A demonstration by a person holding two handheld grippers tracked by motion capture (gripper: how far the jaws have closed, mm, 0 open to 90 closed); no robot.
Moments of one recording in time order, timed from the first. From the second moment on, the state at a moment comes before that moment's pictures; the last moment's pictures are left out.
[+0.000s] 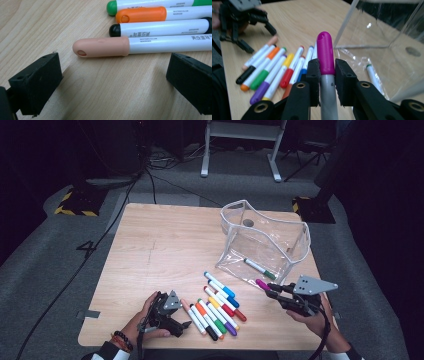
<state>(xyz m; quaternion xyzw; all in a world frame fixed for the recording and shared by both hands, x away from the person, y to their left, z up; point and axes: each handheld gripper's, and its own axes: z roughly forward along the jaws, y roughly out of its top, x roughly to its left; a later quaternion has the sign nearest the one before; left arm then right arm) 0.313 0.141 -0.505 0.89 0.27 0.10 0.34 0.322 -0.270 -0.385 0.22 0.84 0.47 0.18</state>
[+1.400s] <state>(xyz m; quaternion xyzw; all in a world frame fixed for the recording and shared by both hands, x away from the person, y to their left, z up) 0.313 0.143 -0.505 0.89 0.28 0.09 0.34 0.483 -0.257 -0.304 0.32 0.86 0.34 0.21</state>
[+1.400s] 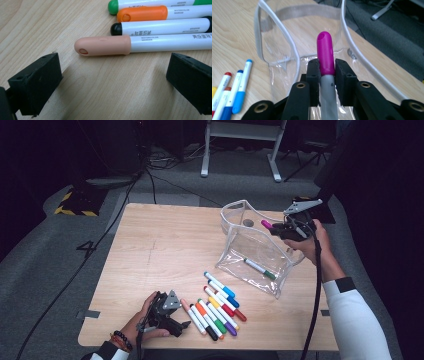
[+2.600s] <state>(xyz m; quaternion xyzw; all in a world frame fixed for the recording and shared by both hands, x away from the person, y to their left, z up) 0.313 0.143 -0.505 0.89 0.27 0.09 0.34 0.473 -0.258 -0.297 0.33 0.86 0.32 0.20</state>
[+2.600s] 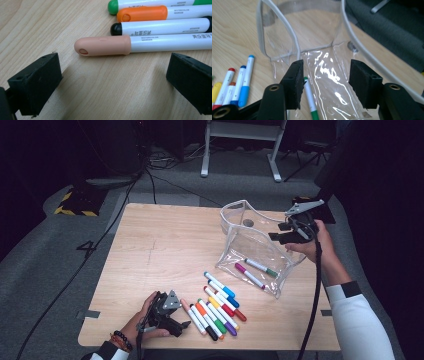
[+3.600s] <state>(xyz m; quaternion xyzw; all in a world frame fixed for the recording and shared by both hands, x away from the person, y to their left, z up) 0.313 0.143 -0.505 0.89 0.28 0.10 0.34 0.323 -0.263 -0.332 0.20 0.85 0.45 0.19</state>
